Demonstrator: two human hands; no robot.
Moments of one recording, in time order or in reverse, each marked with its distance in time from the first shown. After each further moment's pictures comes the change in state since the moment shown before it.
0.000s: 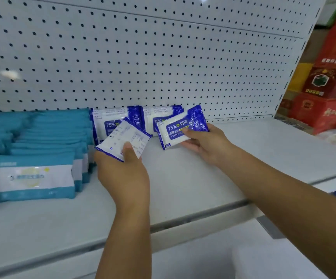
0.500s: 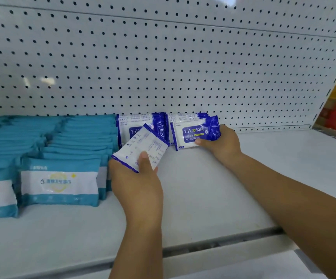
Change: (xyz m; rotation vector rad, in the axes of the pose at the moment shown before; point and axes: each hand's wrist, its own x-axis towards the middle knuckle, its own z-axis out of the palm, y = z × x) left_hand 0.014 0.000 -0.013 -0.036 -0.026 -0.054; right_hand 0.068 0.026 0.008 -0.864 0.214 -0.355
